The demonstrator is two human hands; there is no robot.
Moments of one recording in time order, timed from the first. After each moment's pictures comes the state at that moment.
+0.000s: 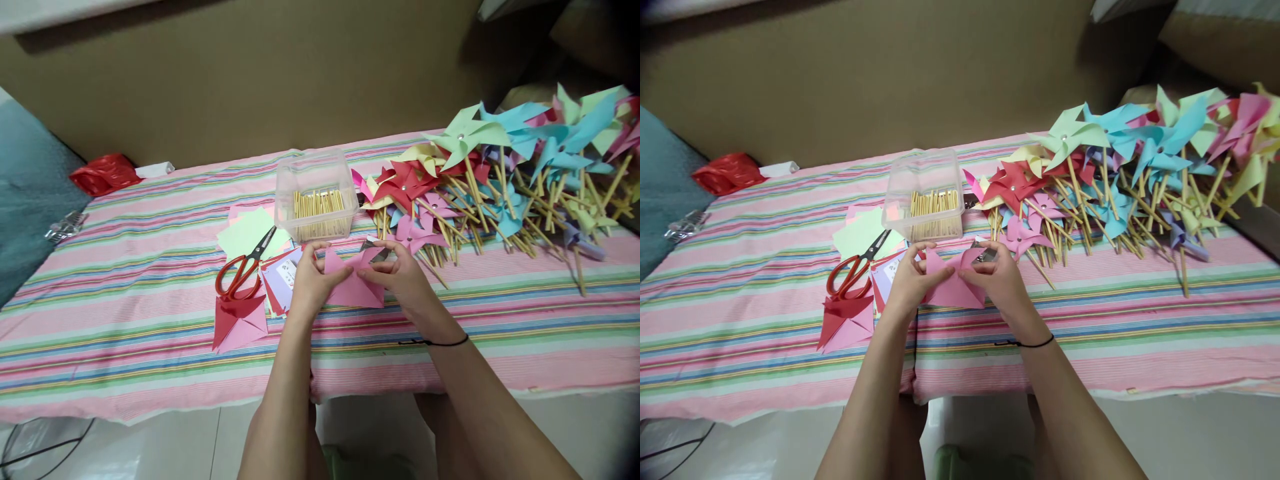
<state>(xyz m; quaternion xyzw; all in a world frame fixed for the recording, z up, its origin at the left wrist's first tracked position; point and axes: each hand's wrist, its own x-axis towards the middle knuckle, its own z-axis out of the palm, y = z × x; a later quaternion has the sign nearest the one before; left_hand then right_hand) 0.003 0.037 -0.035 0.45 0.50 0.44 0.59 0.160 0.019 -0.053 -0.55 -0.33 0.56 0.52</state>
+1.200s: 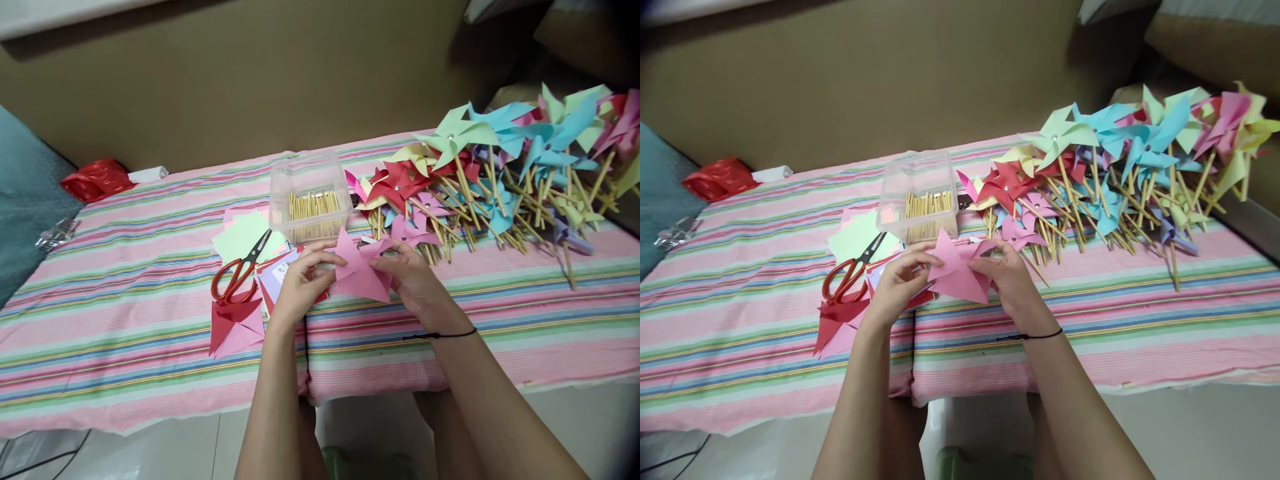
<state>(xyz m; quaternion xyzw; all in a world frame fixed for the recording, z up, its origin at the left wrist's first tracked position) -0.018 0.038 -0.027 0.61 0.40 0.42 0.55 0.175 0.021 -0.048 -0.50 -0.24 0.62 0.56</state>
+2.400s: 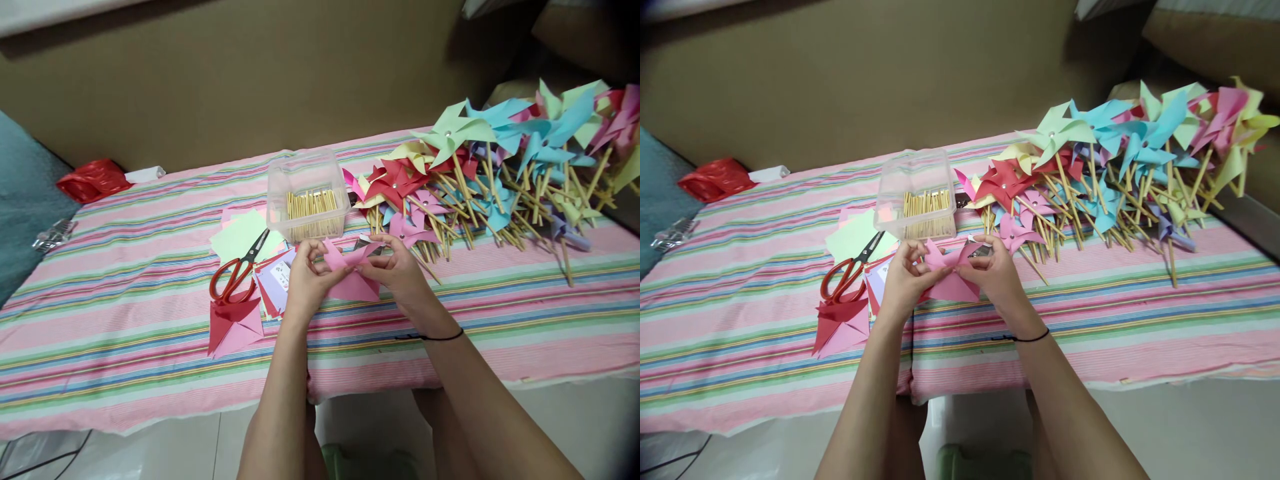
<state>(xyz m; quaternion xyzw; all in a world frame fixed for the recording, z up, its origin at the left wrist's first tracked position) 0.008 0.038 -0.033 0.49 0.44 0.48 0.57 0.163 0.019 -0.045 -0.51 -0.33 0.58 0.55</state>
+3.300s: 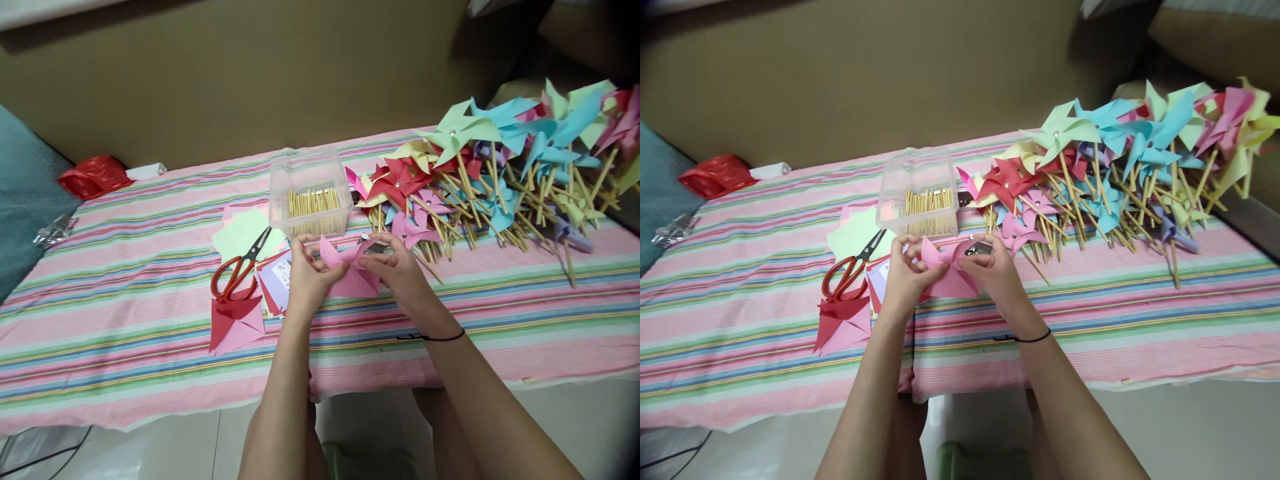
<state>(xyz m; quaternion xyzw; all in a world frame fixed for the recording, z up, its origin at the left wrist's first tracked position) 0.008 0.040 -0.035 0.44 0.46 0.51 0.57 0.159 0.020 -0.043 -0.49 -0.33 0.58 0.56</state>
